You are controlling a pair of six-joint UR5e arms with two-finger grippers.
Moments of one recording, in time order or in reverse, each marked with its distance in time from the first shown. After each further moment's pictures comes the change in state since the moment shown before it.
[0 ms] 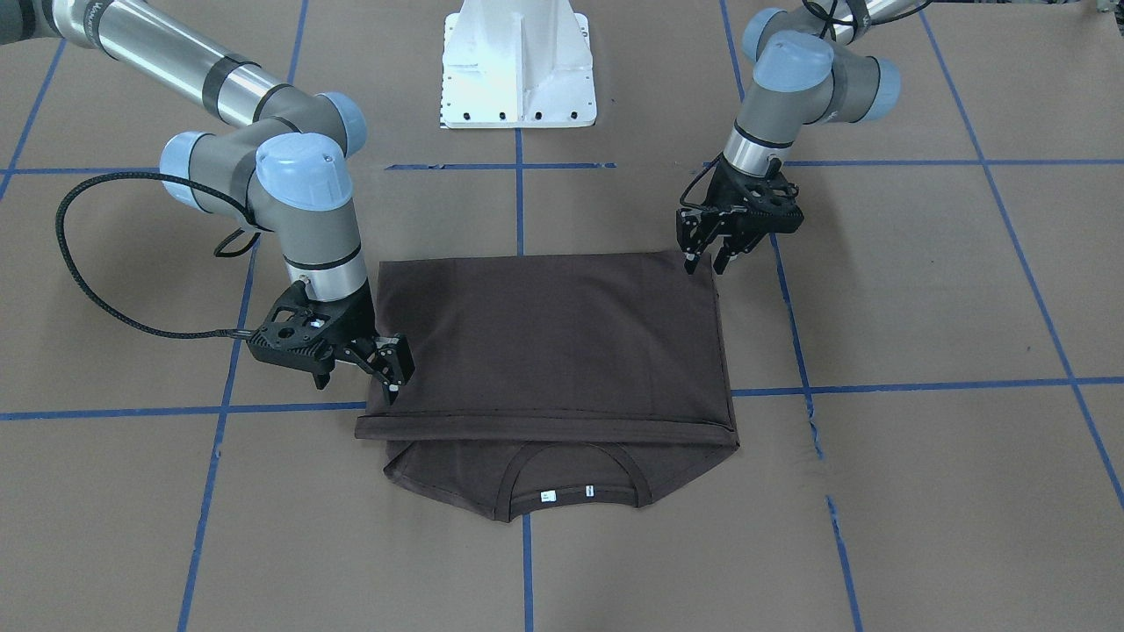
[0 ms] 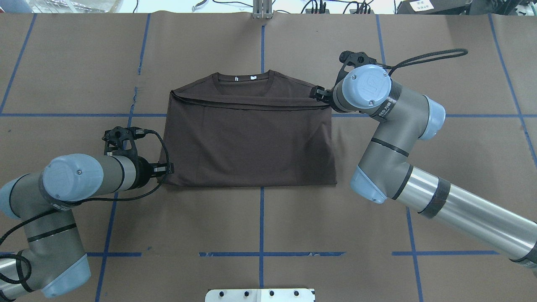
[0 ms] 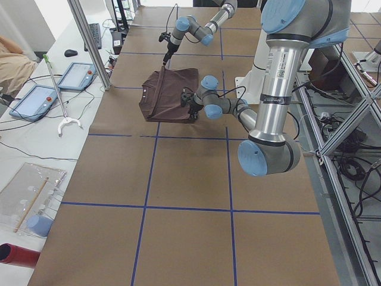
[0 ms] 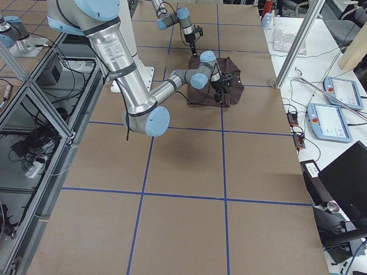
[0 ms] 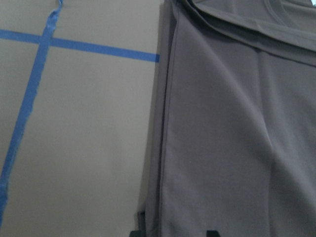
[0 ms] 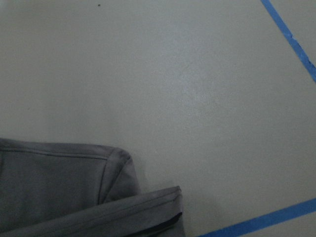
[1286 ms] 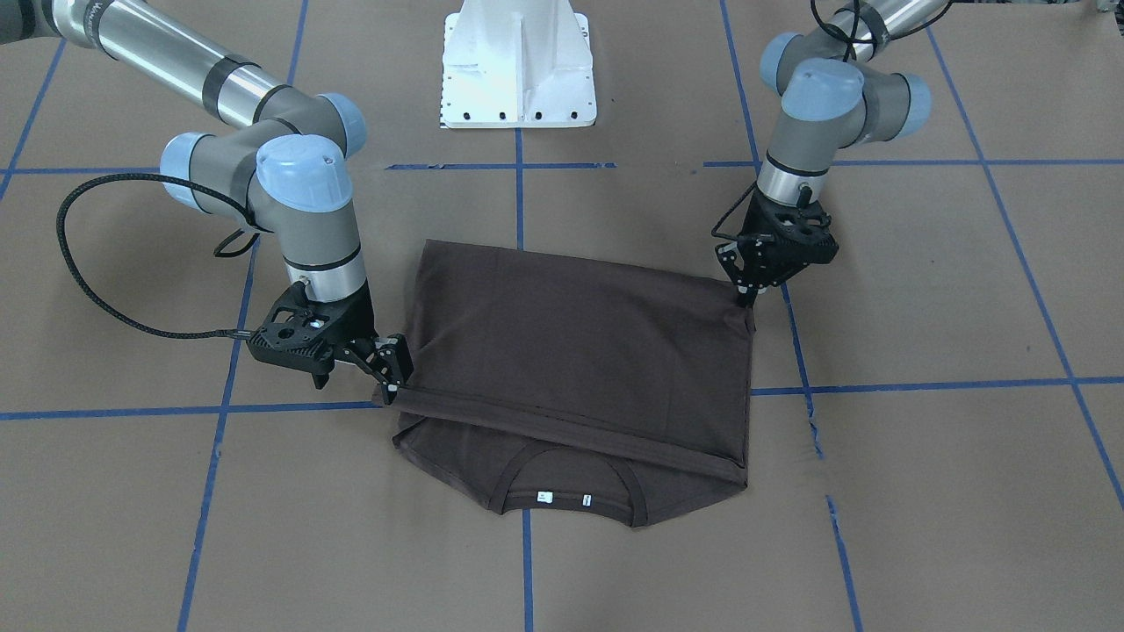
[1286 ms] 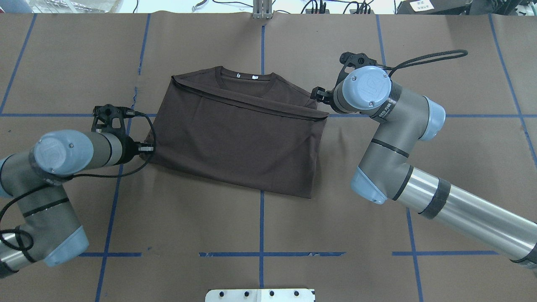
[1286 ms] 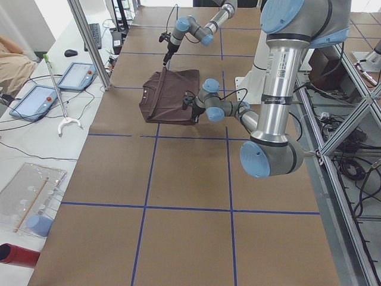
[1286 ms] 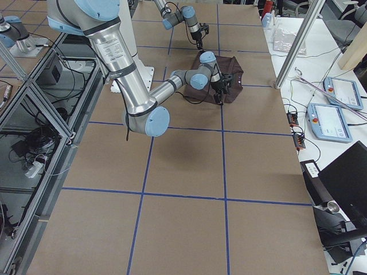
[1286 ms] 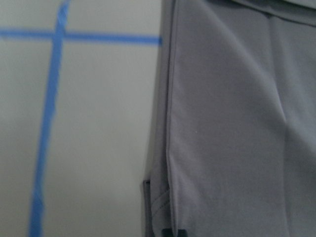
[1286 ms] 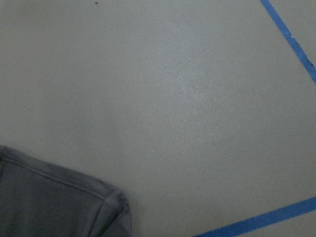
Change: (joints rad) left arm -0.148 -0.049 0.121 0.008 0.006 0.263; right arm -0.002 -0.002 -0.002 0.000 -0.001 0.000
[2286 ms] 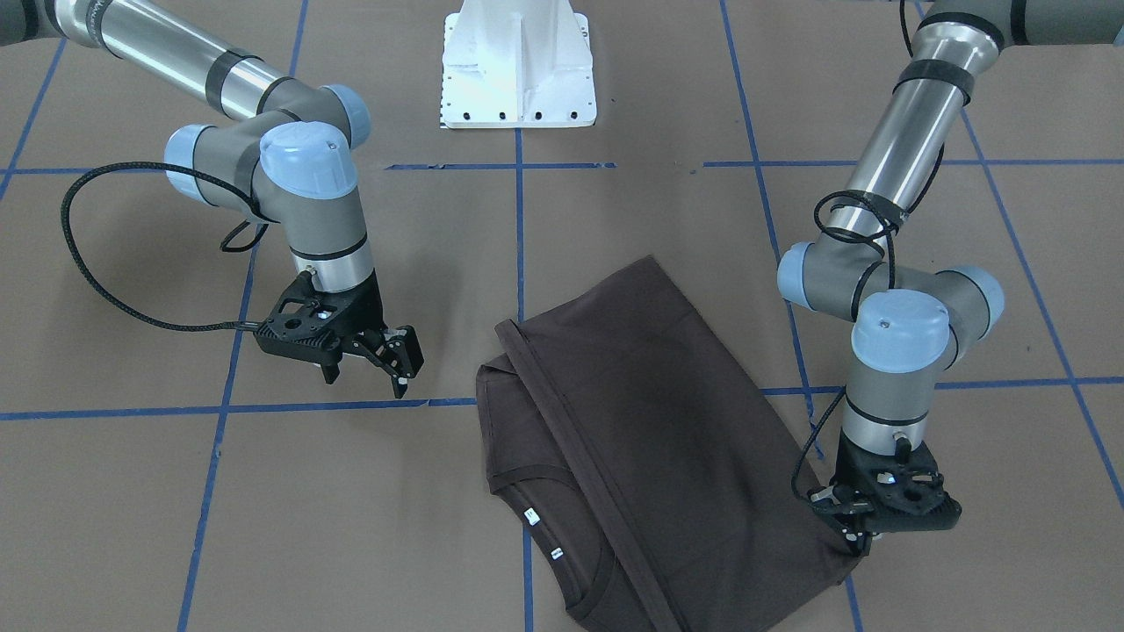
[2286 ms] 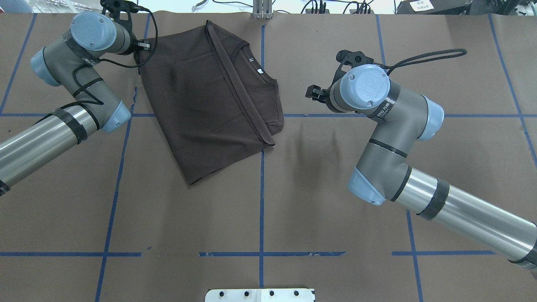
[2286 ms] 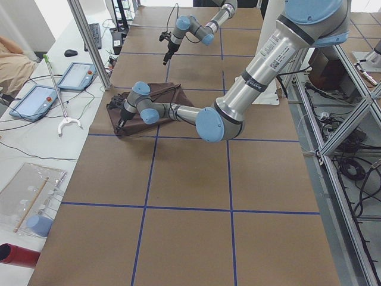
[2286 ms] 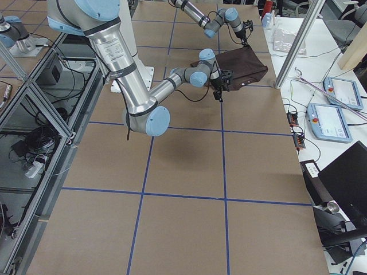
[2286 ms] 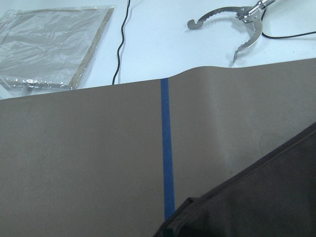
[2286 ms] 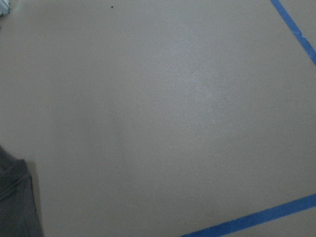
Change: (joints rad) left arm -0.312 -0.494 0.769 -0.218 -0.003 0.297; right arm -0.008 0.011 0.022 0.000 0.000 0.019
